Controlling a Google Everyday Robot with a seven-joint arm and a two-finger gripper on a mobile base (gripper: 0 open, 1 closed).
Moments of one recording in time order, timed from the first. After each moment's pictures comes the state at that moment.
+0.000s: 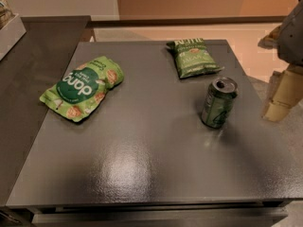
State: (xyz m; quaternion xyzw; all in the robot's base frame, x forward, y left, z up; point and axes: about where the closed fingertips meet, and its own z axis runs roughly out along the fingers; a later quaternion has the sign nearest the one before) arm 0.438 -0.217 0.976 -0.60 0.78 -0.03 0.16
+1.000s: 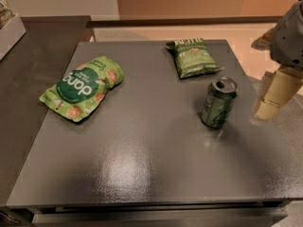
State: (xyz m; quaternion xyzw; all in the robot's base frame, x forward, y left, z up) arm 0.450 -0.207 0.967 -0.60 0.78 -0.02 0.18
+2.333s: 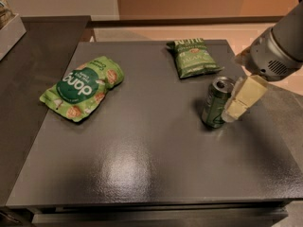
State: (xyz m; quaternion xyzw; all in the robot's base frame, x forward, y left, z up) arm 0.495 -0.189 0.913 -0.56 0.79 0.08 0.22
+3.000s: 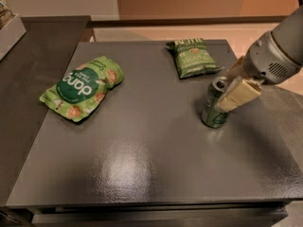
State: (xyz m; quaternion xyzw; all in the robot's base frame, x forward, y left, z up) arm 0.485 -0.176 0.910 -0.57 0.78 0.13 0.22
